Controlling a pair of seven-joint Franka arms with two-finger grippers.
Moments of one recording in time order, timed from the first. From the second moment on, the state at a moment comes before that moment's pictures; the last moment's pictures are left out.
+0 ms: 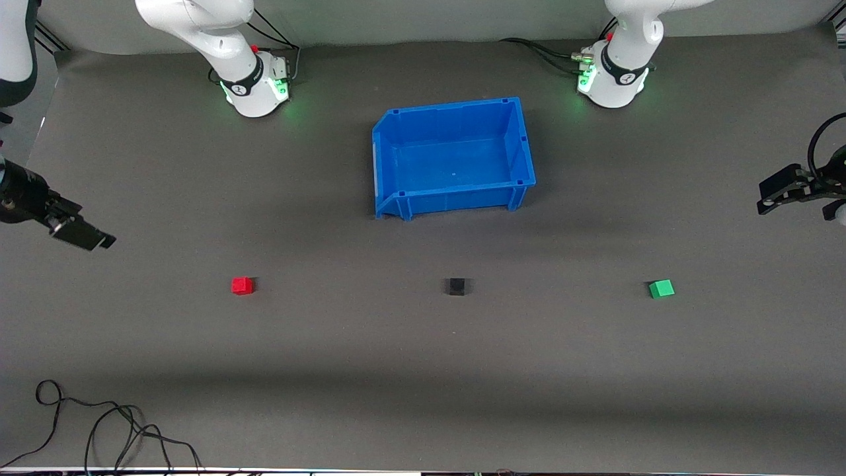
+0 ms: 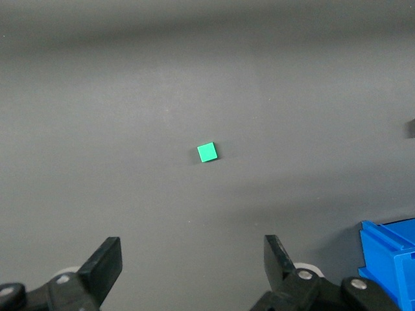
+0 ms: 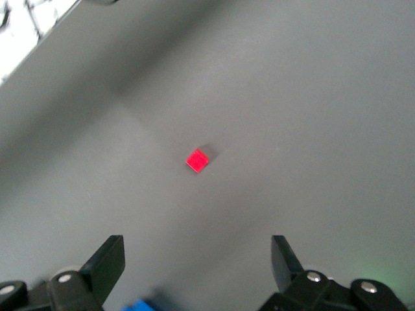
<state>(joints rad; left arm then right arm) 0.15 0.05 -0.11 -1.56 0.02 1.66 0.17 0.03 0.16 -0.07 -1.44 0.04 1.57 0.78</state>
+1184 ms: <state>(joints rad) 0.11 0.34 -0.11 -1.68 0.02 1.90 -0.06 -0.06 0.34 -0.07 -1.74 0.44 1.93 1.18</state>
